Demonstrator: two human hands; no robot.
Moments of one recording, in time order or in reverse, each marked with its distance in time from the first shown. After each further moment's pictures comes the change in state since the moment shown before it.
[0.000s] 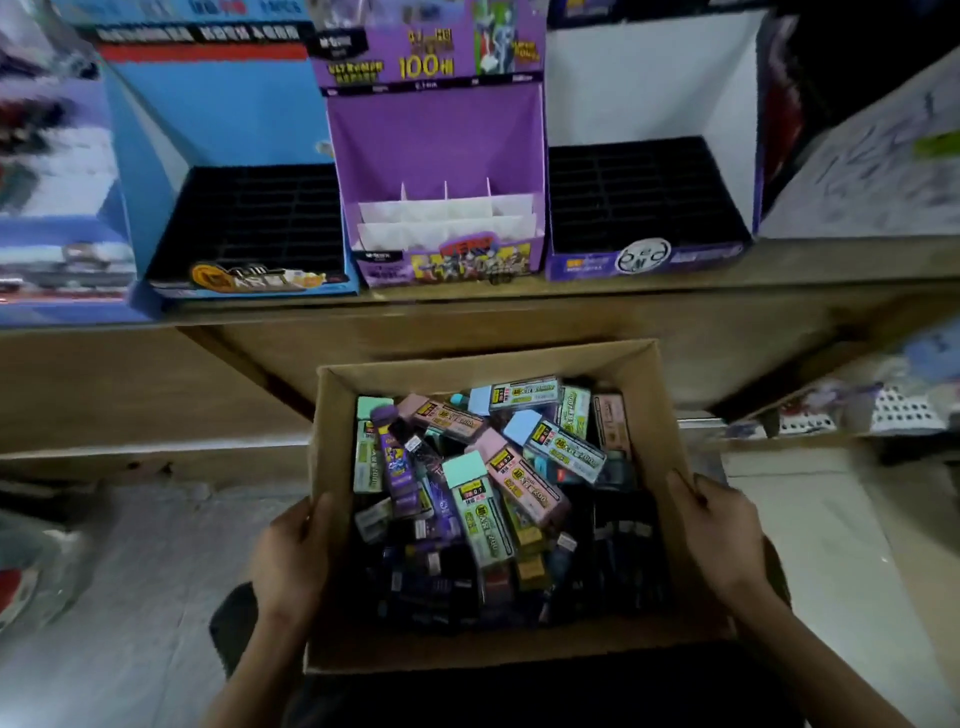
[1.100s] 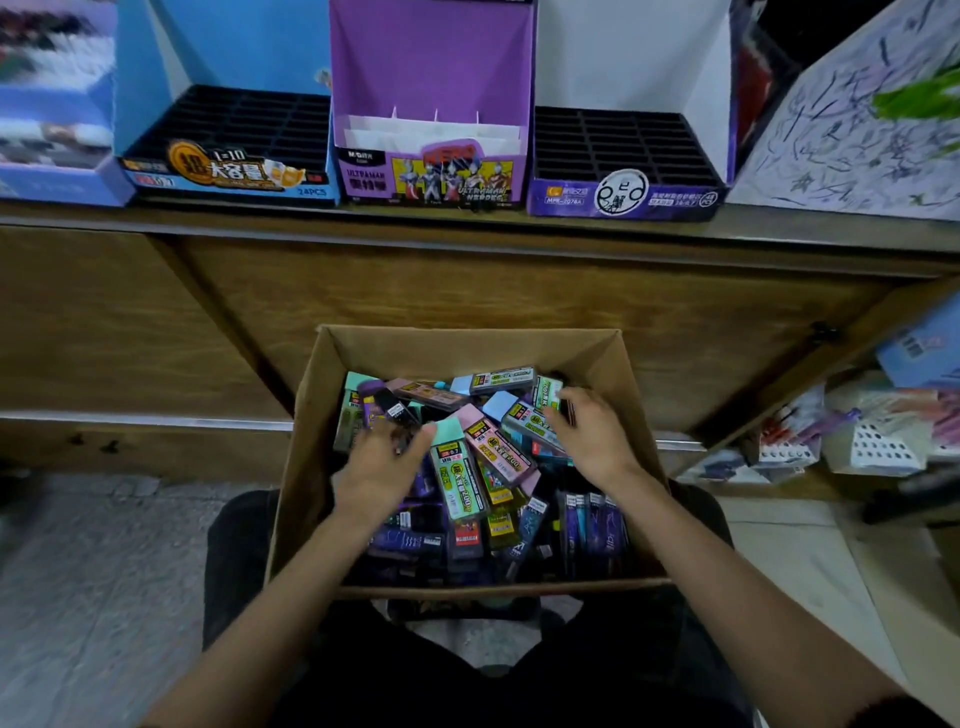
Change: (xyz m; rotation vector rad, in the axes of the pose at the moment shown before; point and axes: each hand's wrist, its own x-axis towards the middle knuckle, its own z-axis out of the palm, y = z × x) left_hand 0.004 0.041 0.112 -0.027 -0.178 0.160; right_hand 0.063 -0.030 0.074 -0.161 -0.217 -0.419
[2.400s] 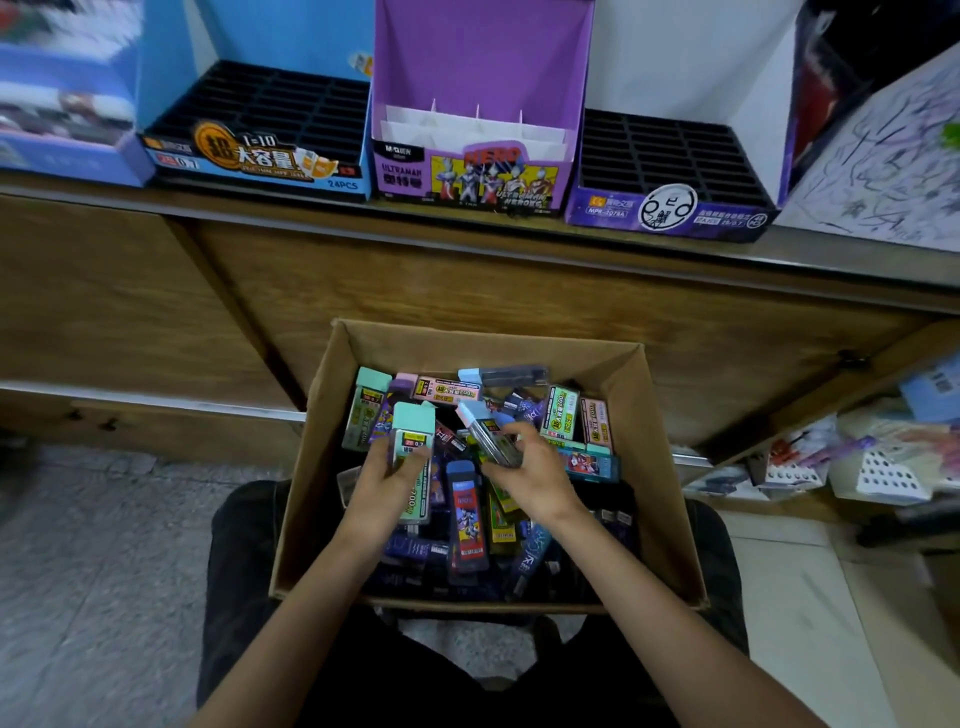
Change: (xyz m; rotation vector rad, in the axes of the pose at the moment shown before) left_hand -0.011 -0.017 0.011 -0.798 -0.050 -0.195; right_hand -0.019 -0.052 0.052 0.303 -0.223 0.120
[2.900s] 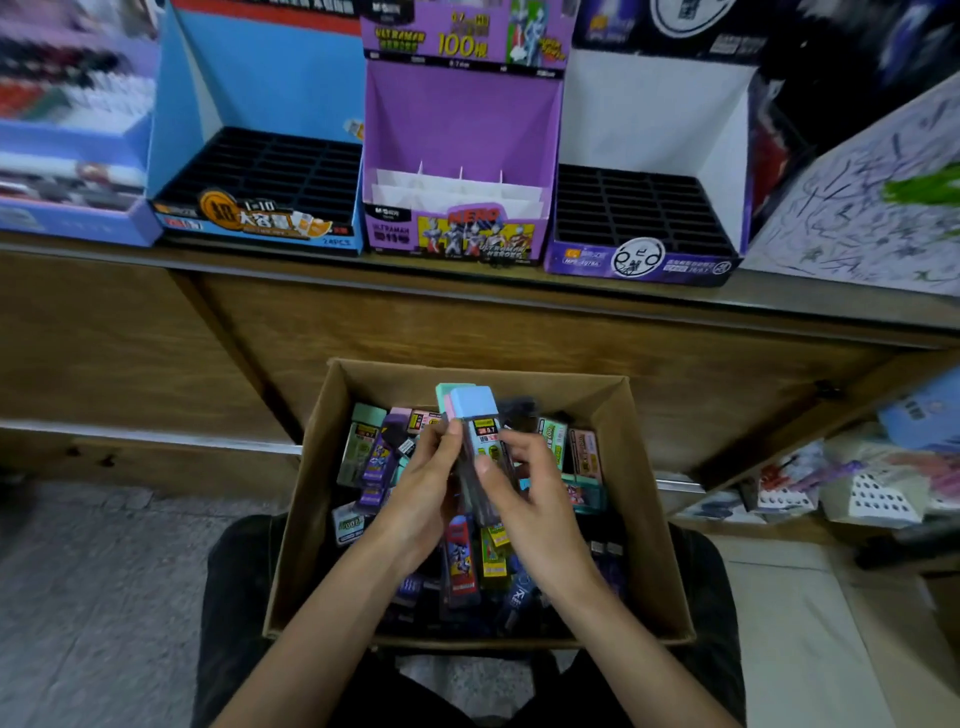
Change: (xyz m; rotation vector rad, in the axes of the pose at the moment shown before) left_hand -0.013 0.060 0.045 -0.446 -0.304 -0.015; right_hand -0.064 -0.055 -0.026 0.321 0.187 -0.246
